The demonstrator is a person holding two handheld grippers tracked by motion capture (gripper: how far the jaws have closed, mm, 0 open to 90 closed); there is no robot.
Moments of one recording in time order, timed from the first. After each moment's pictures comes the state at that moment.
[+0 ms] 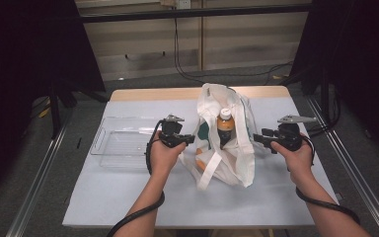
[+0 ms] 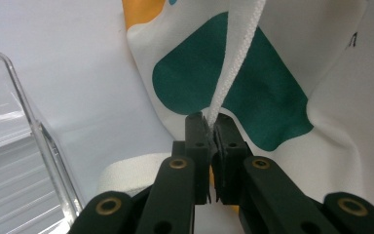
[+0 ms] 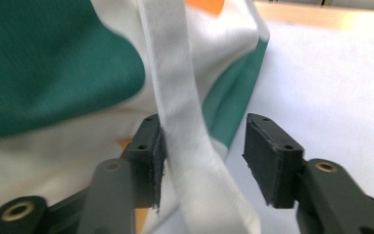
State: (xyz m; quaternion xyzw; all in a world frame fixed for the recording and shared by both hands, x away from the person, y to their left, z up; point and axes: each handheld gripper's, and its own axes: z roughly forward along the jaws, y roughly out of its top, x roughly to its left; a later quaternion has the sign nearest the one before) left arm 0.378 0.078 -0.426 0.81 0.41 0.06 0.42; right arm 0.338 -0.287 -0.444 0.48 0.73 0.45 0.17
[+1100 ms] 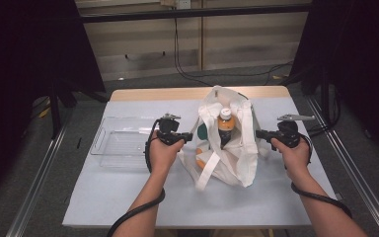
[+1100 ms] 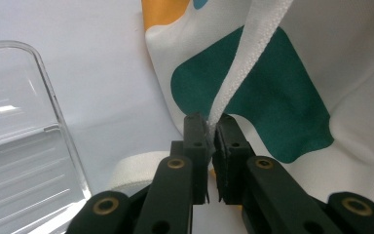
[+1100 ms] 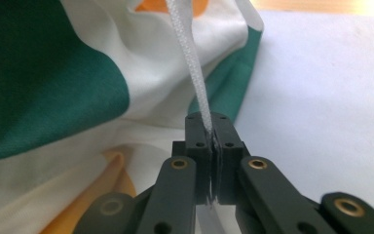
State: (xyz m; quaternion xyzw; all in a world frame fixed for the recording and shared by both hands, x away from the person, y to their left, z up) left arm 0.388 0.087 -0.429 0.80 0.43 0.05 0.42; right arm 0.353 -0.292 -0.458 0.50 0.71 0.46 0.15
